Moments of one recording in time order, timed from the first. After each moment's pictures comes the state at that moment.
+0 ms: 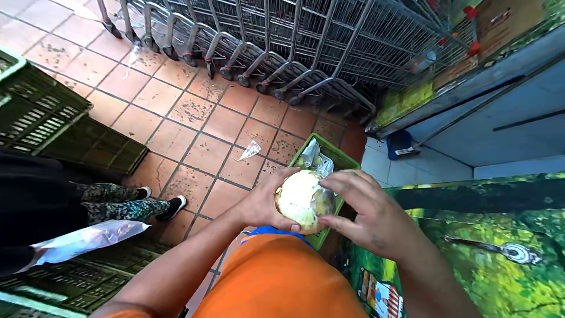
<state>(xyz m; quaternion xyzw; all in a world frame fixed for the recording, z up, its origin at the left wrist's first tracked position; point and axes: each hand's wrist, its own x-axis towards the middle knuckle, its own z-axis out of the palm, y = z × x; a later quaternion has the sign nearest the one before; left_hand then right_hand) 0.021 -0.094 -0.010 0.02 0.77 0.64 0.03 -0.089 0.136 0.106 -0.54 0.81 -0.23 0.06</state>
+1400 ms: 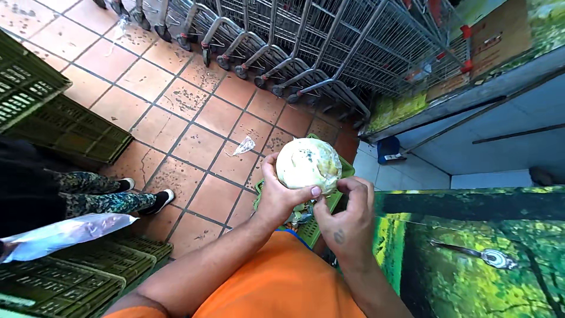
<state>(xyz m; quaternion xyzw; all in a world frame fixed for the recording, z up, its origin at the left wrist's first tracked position) -0.001 -0.053 -0.004 -0.25 0.46 0.84 -0.18 -0.033 0.084 0.048 -0.24 0.92 -0.28 -0.12</state>
